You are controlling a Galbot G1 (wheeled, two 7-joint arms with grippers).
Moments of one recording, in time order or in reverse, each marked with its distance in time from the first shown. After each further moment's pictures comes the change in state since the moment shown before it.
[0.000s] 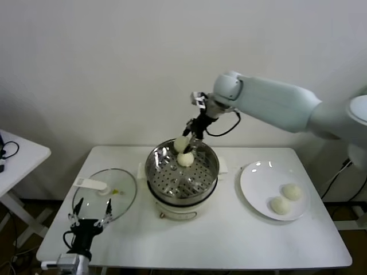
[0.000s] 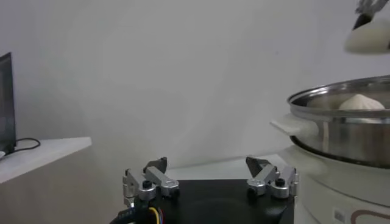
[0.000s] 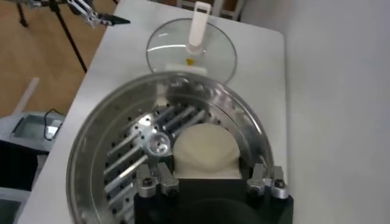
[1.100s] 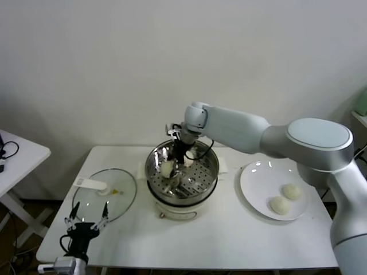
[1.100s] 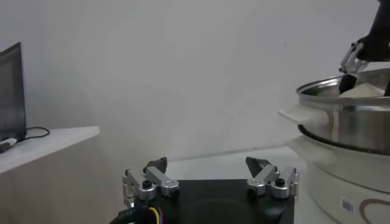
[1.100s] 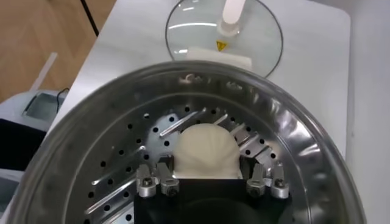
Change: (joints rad) left arm 0.008 0.002 -0.019 0.025 -0.022 -0.011 -0.001; right arm -0.166 0.141 0.015 -0.137 -0.150 0.020 0.006
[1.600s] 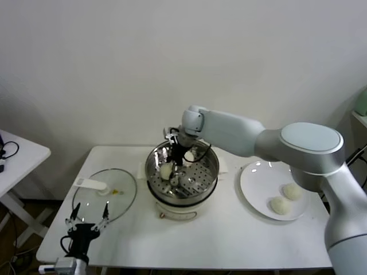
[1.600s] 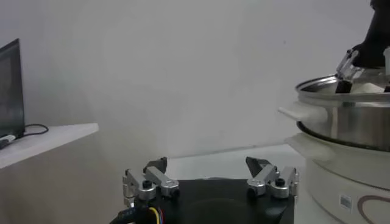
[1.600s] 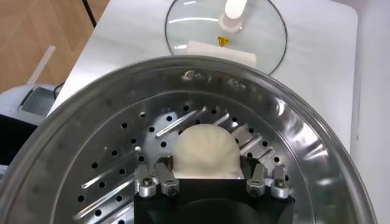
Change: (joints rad) left arm 0.002 -0.001 0.001 0.008 -0.001 -0.004 0.000; right arm -0.026 0.027 0.013 -0.024 -0.031 0.011 0.008
